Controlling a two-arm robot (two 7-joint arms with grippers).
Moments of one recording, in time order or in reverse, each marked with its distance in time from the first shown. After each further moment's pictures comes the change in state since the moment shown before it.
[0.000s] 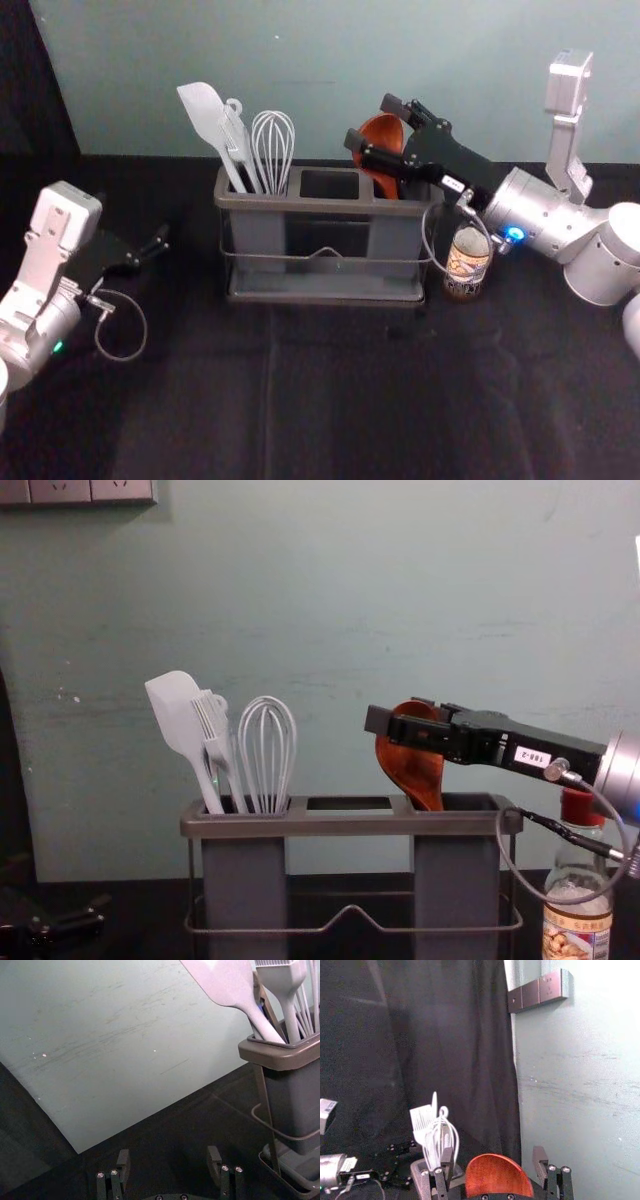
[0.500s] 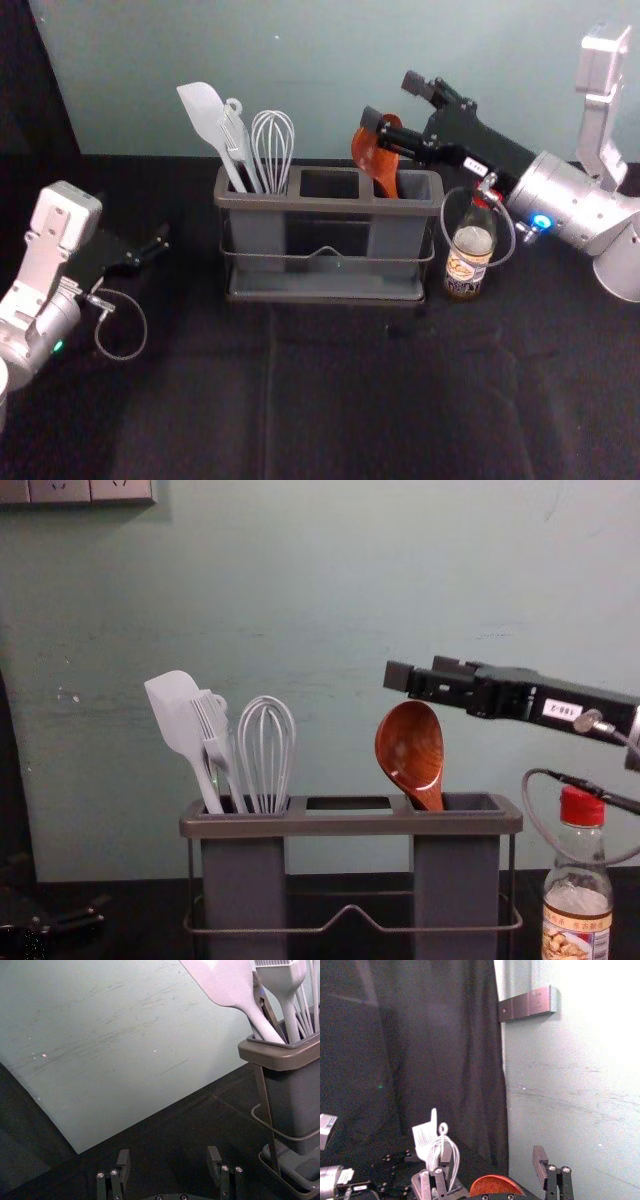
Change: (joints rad) left arm 0.000 0.000 0.000 0.000 0.000 0.000 0.000; right arm -0.088 0.089 0.025 -0.255 -0.002 0.097 -0.135
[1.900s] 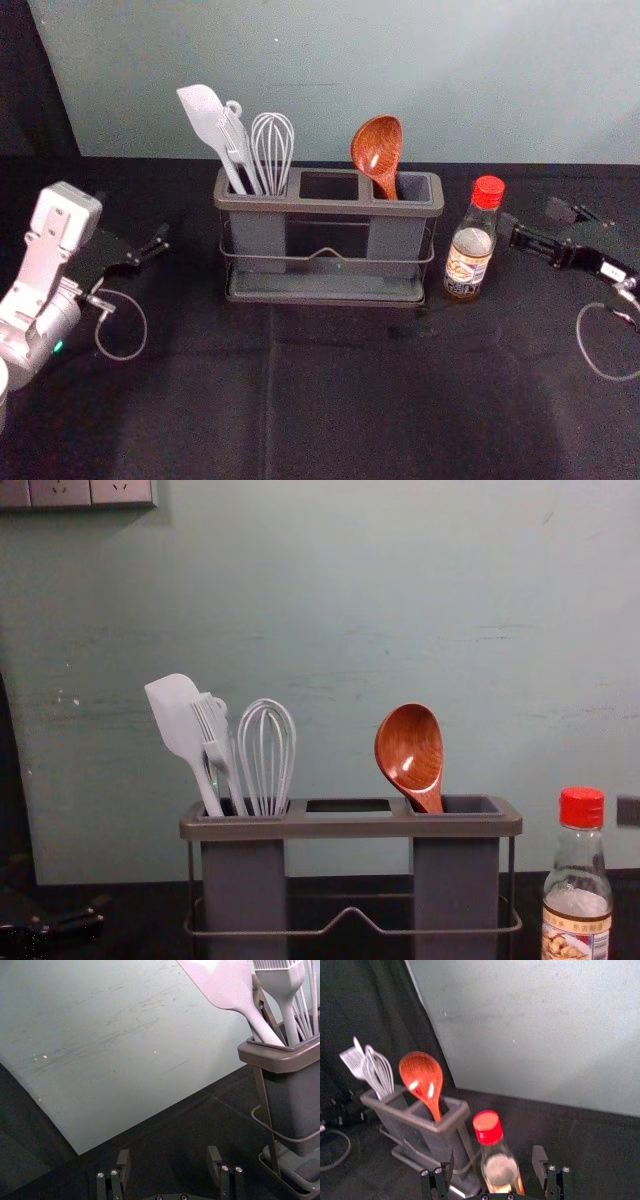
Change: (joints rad) left arm 0.000 0.000 0.000 0.000 0.000 0.000 0.000; right arm -0.443 0.337 0.205 -0.431 0.190 0.327 -0.355
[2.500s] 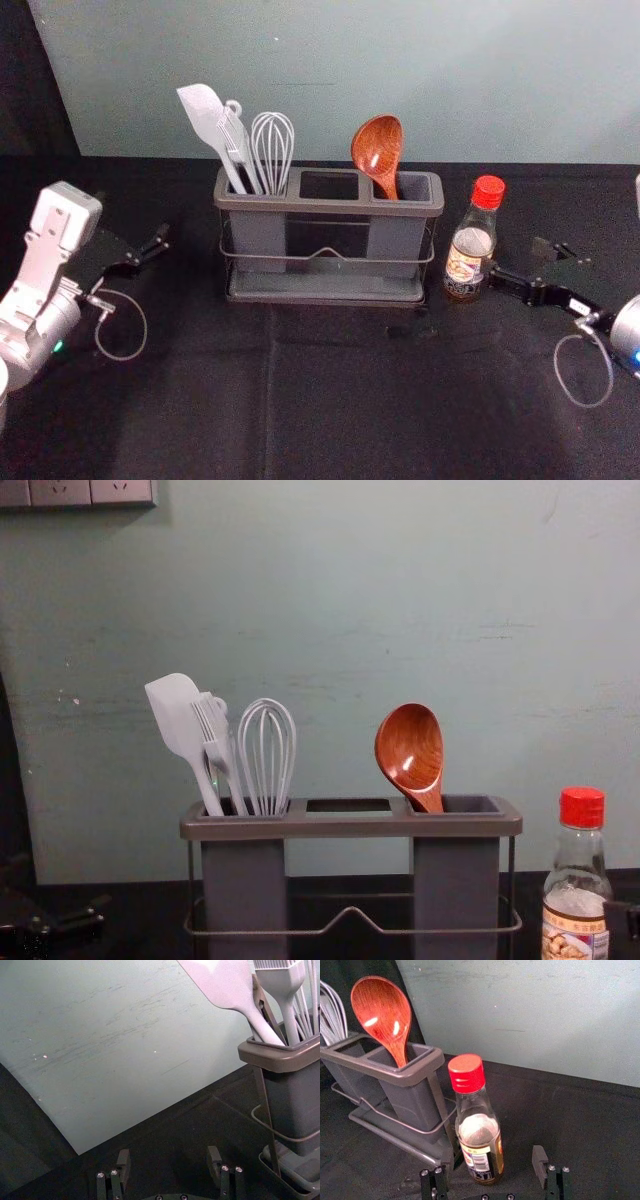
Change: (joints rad) left arm 0.000 0.000 0.000 0.000 0.000 0.000 0.000; right arm 0.019 -0.055 -0.085 0.084 -0.176 -0.011 -0.085
